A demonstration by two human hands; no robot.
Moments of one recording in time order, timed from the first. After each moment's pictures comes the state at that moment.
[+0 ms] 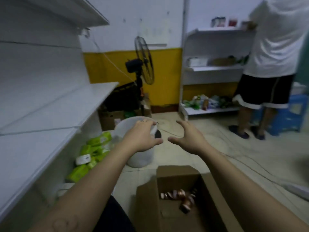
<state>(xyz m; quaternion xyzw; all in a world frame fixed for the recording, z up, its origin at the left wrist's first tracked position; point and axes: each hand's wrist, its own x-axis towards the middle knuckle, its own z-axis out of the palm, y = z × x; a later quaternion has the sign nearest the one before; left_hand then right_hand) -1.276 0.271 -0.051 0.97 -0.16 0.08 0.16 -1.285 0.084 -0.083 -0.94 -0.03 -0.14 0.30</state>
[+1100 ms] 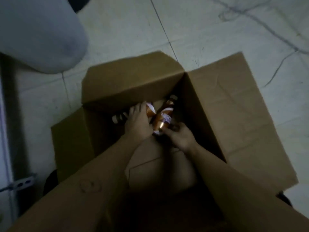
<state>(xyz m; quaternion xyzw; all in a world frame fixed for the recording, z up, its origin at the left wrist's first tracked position) -1.096 0.087 -0.604 0.95 -0.11 -0.24 0.14 -1.184 -0.039 -0.604 -0.67 0.42 0.23 0.57</state>
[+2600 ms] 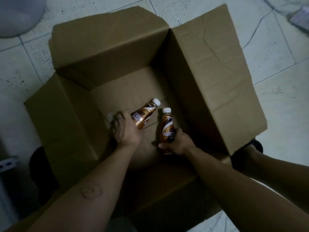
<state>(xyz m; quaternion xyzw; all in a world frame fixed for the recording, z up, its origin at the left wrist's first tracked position) -1.213 0.132 -0.638 0.95 0.01 -0.28 0.13 -1.309 -0.015 -0.626 -0.68 0.46 0.39 0.41</state>
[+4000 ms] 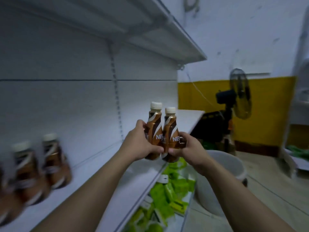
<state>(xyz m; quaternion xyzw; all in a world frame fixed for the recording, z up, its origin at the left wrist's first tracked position) -1.343 0.500 0.039 0.90 0.09 0.25 0.35 -1.252 0.334 -0.006 -0.69 -0.29 0.07 0.66</state>
